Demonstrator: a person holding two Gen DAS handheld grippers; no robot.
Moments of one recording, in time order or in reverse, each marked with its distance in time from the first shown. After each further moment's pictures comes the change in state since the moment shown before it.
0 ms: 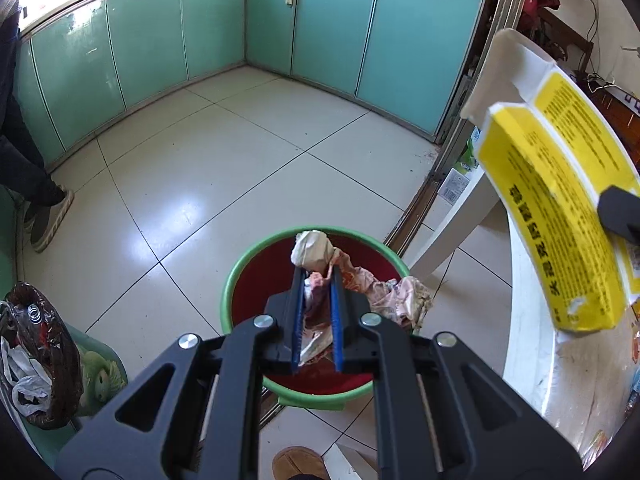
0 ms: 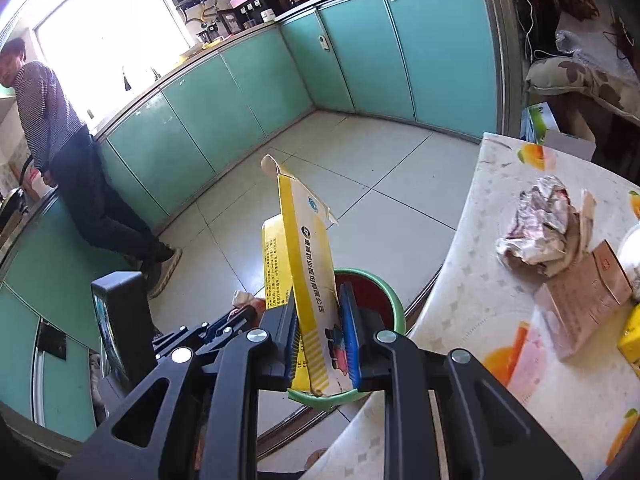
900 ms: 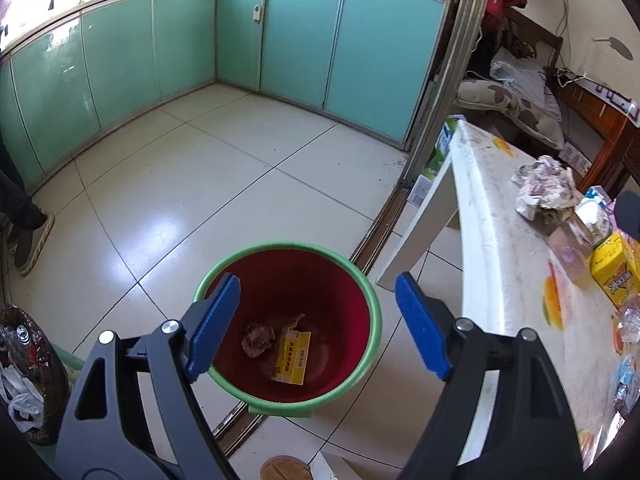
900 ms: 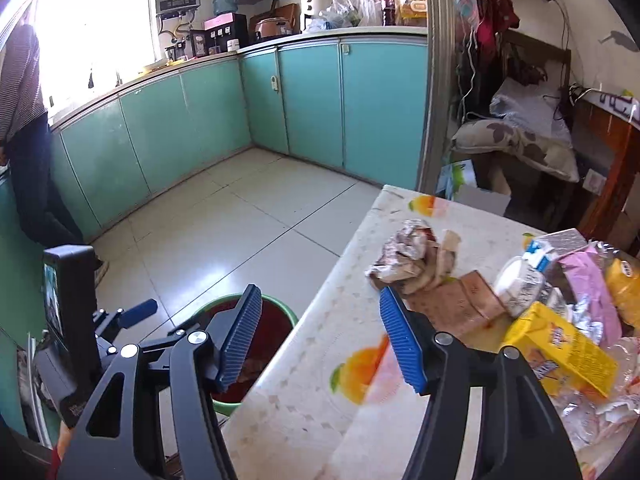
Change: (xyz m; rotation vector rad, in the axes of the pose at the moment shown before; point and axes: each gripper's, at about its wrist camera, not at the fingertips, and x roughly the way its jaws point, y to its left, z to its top) left arm -0.025 -0.040 0.007 0.082 -0.078 -0.090; right arm -0.081 -0.023 -0.027 -0.099 -0.180 -0.319
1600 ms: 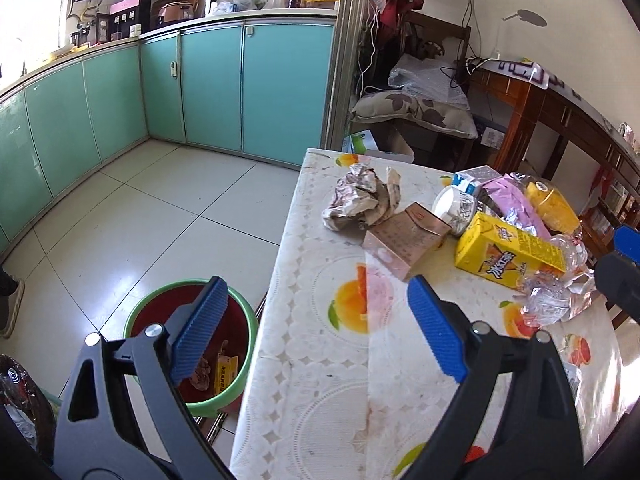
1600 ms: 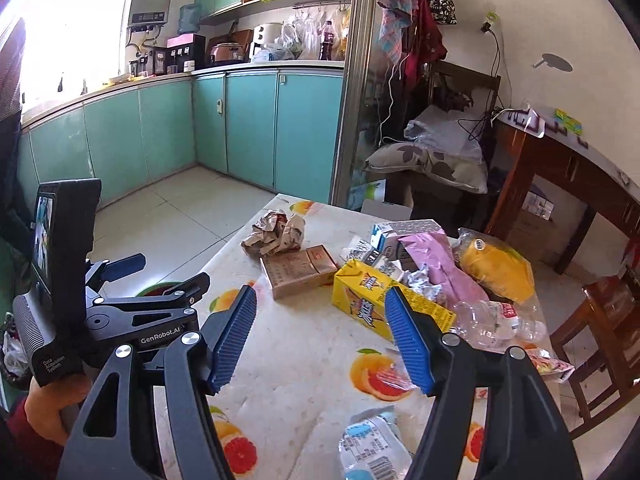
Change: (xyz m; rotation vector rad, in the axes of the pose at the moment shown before) left arm -0.066 -0.140 -0.015 0.173 -0.112 -0.162; right arm -0.120 -0.075 -0.057 -0.014 -0.088 -0.218
